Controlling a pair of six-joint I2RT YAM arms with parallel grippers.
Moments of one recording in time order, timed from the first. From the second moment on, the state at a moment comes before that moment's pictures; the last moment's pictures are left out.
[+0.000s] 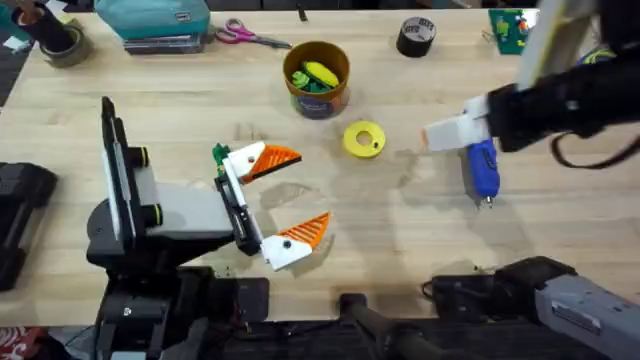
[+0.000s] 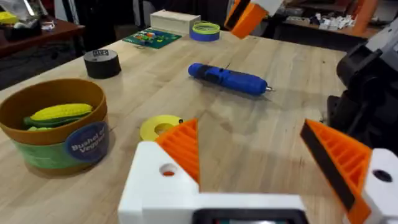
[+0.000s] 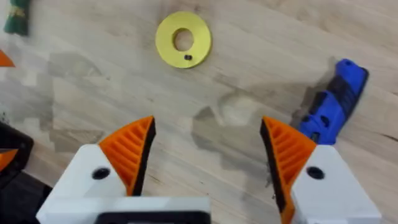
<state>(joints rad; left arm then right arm) -0.01 0.01 0.02 -0.13 1.13 0.06 0.25 1.08 1.13 -1.15 -0.20 -0.06</state>
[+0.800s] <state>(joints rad) -0.01 0.01 0.02 -0.13 1.13 0.06 0.43 1.36 1.13 -1.06 -0.12 0.06</state>
